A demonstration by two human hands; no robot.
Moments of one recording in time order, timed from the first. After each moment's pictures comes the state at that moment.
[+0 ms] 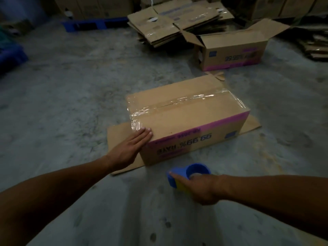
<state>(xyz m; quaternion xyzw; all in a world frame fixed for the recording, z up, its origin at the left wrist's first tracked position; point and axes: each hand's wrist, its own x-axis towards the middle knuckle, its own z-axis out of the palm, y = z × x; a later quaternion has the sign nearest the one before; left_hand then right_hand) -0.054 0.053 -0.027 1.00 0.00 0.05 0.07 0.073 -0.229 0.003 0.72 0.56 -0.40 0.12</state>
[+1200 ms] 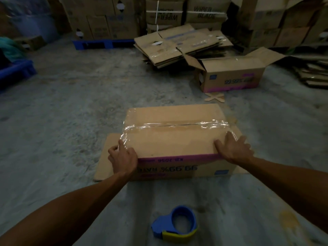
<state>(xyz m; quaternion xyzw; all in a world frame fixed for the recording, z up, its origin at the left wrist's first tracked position) -0.001 0.029 -0.012 0.76 0.54 0.23 0.29 0.241 -0.215 0.021 0.97 0.16 -0.10 -0.12</state>
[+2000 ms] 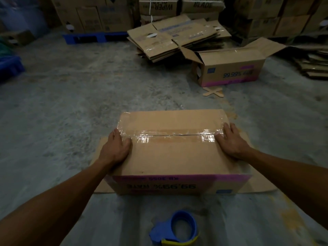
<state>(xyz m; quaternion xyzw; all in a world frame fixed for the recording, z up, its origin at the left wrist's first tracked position) 0.015 0.104 -0.011 0.88 0.42 0.07 0.21 0.277 -0.206 0.010 0.93 0.27 -0.14 -0.21</state>
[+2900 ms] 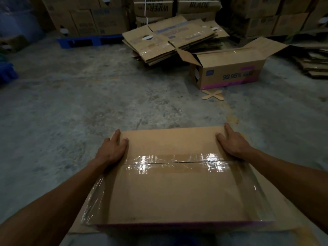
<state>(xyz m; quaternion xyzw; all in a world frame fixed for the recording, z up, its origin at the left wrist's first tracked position) 0.056 0.143 -0.005 0.87 0.44 0.03 0.23 0.322 -0.178 0.000 0.94 0.20 -0.14 -0.22</state>
